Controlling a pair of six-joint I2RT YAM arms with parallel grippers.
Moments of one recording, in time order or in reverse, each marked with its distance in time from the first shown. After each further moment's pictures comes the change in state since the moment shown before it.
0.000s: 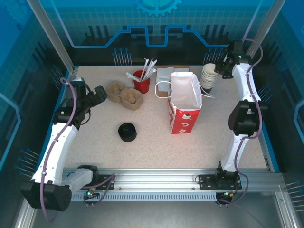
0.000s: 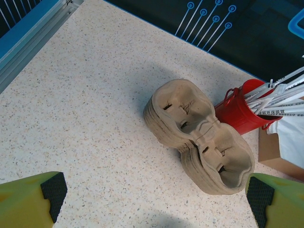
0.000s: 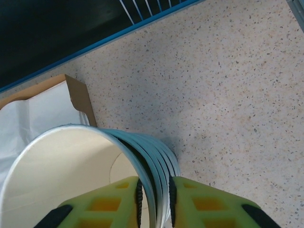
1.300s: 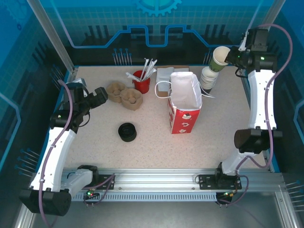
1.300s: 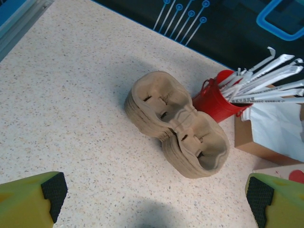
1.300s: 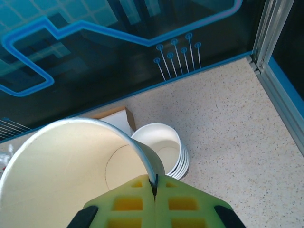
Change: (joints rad) left arm 0.000 -0.060 0.010 -0.038 0.102 0.009; right arm -0.001 -0.358 0.068 -0.142 -0.018 -0.014
